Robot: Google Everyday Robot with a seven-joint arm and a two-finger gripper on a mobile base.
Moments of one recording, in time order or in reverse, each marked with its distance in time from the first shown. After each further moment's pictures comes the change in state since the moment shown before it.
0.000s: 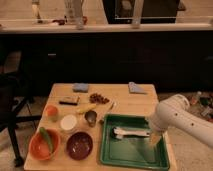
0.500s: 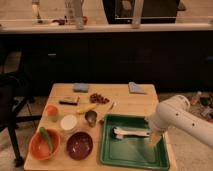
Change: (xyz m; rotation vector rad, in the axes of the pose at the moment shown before) arm -0.001 -0.001 0.001 -0.002 -0.003 -0.004
